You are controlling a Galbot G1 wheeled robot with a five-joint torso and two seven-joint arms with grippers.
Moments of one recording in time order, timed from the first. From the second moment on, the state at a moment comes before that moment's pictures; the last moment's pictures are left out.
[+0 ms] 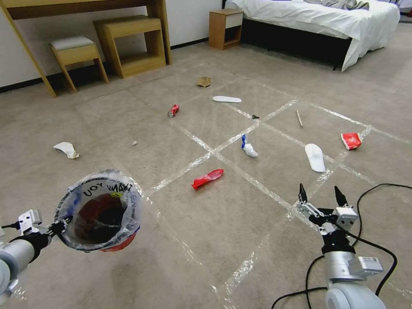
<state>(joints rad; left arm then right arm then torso) 1.63 -0.98 -1.09 -2.09 -1.34 0.70 -0.38 -1.63 1.39 0.70 2.12 0.28 0.20 0.01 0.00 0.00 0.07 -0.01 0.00</state>
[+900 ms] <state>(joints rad) 1.64 -0.98 -1.09 -2.09 -1.33 0.70 -0.37 -1.62 1.39 0.70 2.11 0.28 0.20 0.01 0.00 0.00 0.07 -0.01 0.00</state>
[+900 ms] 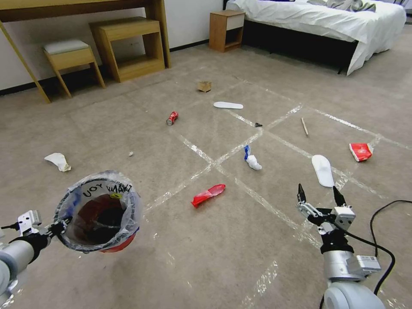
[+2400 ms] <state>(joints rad) 1.56 -0.98 -1.00 -2.03 -1.31 0.69 -0.37 -1.55 1.31 0.54 2.14 0.59 -0.12 0.29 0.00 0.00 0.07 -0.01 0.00</state>
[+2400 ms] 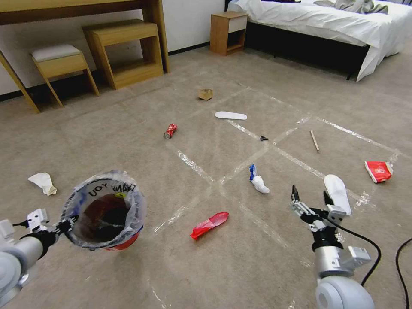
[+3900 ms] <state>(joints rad) 1.62 -1.11 -1.02 -2.03 -1.21 0.69 -0.38 -0.87 1.56 0.09 1.28 1.22 -0.35 0.79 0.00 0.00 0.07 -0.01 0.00</state>
